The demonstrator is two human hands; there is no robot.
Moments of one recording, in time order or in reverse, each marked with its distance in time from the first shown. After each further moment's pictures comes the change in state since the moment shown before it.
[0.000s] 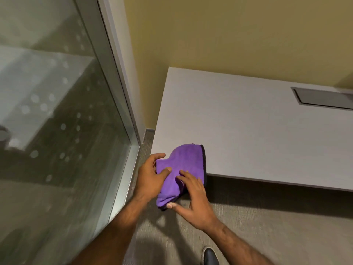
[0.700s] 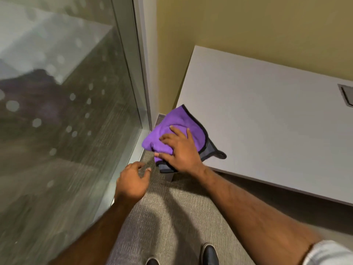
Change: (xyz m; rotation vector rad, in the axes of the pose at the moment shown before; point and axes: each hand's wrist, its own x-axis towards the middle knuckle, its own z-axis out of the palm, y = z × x) left_hand 0.013 -0.111 -0.050 0.484 0.199 -0.160; right_hand 0.153 -0.016 0.047 -0.366 -0.210 -0.258
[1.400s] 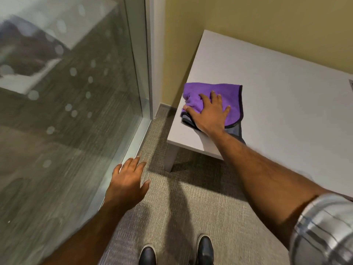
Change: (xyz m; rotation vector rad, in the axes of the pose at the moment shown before) left_hand -0.024 -0.061 0.005 0.615 -0.103 0.411; right_hand 0.047 0.062 -0.024 -0.191 0.176 0.486
